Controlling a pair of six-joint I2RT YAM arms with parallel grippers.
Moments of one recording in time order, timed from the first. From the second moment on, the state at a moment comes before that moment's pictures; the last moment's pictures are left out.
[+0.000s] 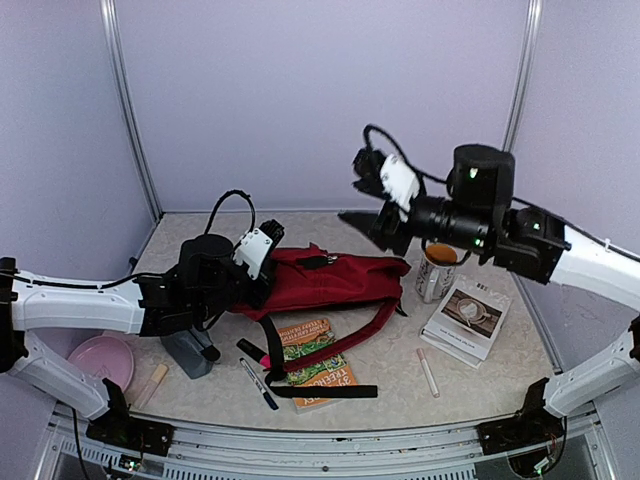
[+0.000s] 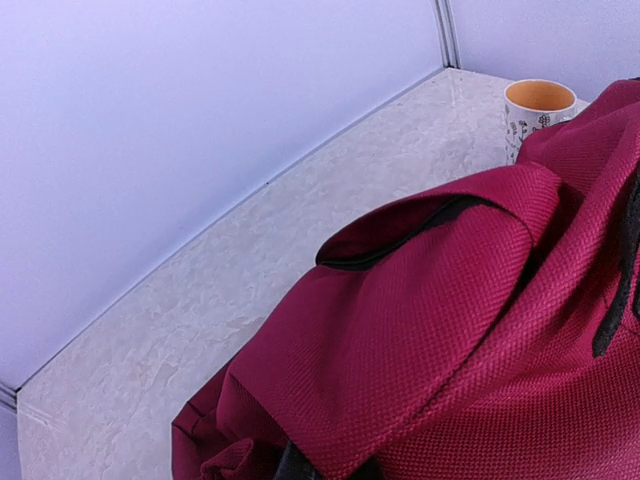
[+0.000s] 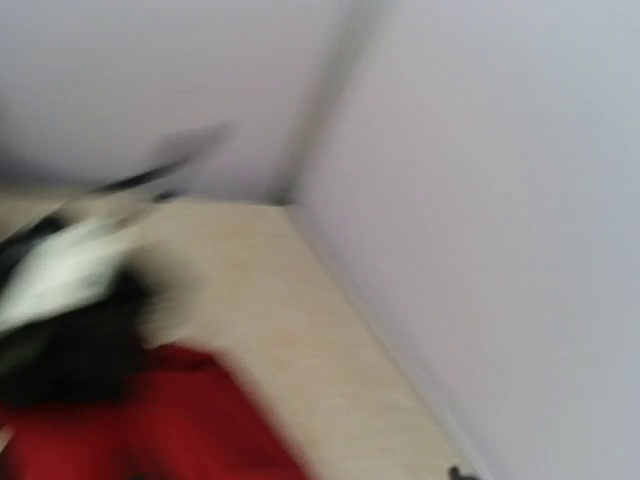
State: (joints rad) left arm -0.95 1.34 0.78 0.25 -0.41 0.19; right arm 0.98 1.27 1.28 -0.12 0.04 -0.46
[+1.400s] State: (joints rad) left arm -0.97 1.33 0.78 0.23 -0.36 0.17; right arm 1.15 1.46 1.05 0.10 0.29 -1.15
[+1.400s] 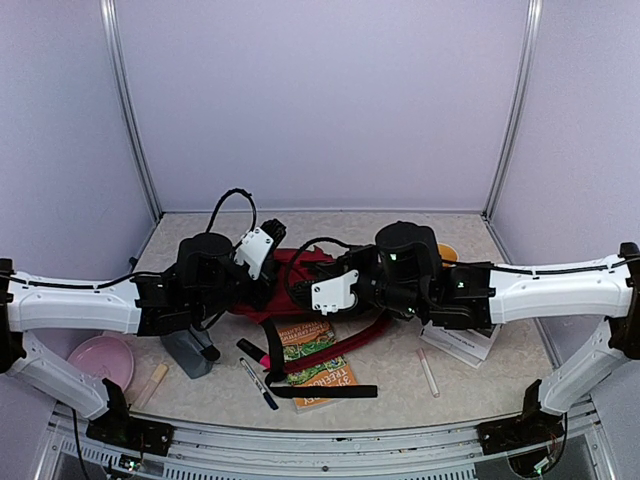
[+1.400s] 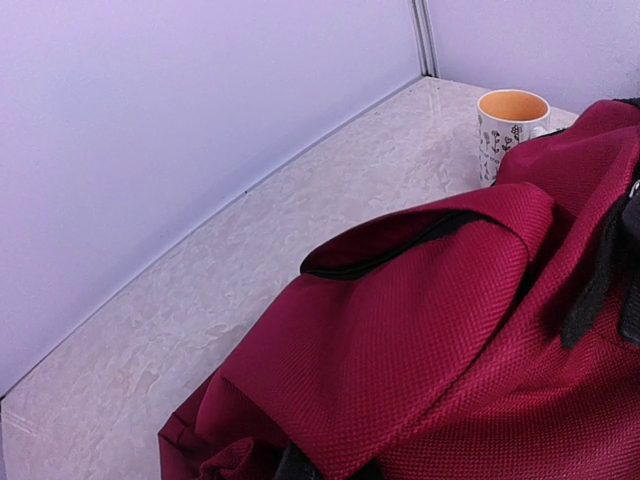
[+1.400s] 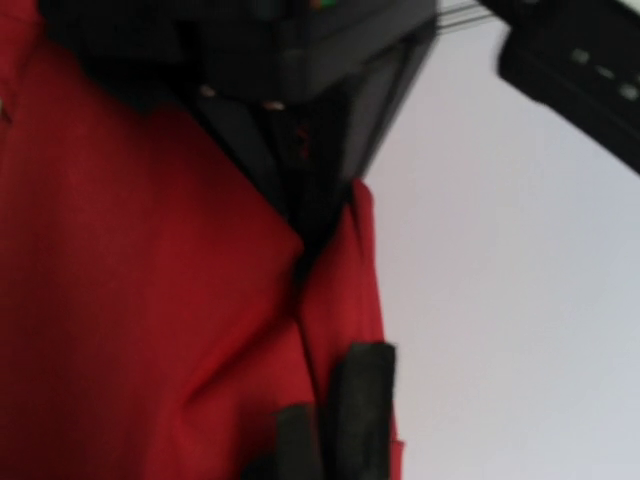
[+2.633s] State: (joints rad) left arm -0.98 1.27 0.74 0.23 -0.29 0.08; right arm 0.87 1.34 1.00 0.12 -0.15 -0.42
